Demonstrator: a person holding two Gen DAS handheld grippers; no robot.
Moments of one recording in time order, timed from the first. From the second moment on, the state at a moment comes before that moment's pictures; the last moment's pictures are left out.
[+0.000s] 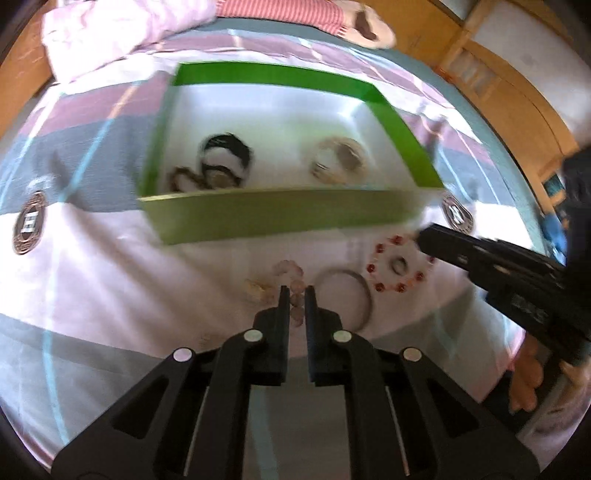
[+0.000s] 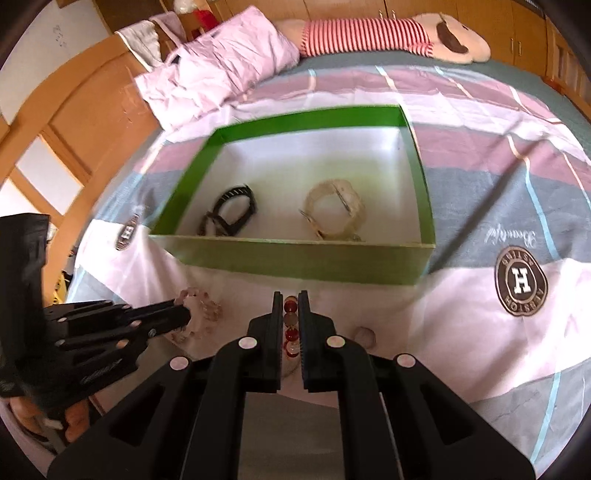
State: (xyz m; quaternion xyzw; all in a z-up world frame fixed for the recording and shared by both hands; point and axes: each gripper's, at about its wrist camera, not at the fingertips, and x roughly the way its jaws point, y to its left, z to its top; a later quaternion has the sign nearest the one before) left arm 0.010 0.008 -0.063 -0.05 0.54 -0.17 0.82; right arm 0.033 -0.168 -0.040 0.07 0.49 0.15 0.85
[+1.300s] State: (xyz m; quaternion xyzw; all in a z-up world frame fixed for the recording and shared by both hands) left arm 0.031 0.018 -0.114 -0.04 0.61 -0.08 0.79; right arm 0.038 -0.179 -0.110 0.04 0.61 0.08 0.79
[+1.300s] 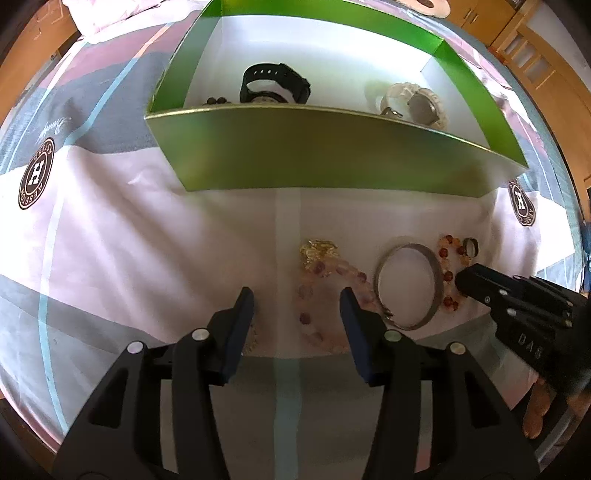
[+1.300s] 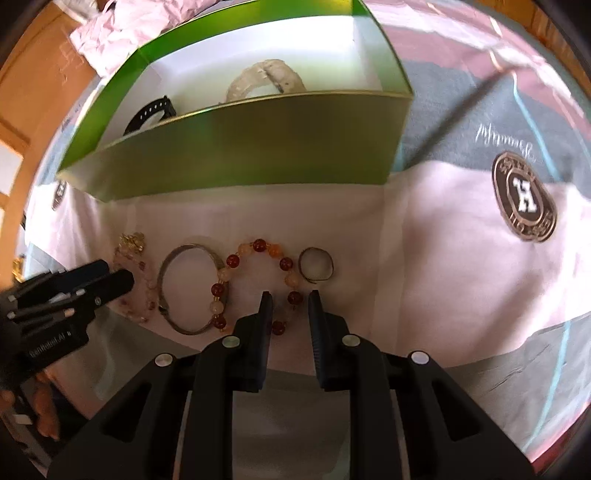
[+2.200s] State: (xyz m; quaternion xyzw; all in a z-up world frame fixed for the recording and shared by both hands) left arm 0.020 -0.019 -0.112 0.02 0.60 -0.08 0.80; right arm 0.034 -0.159 -0.112 -0.01 0.59 0.07 0.80
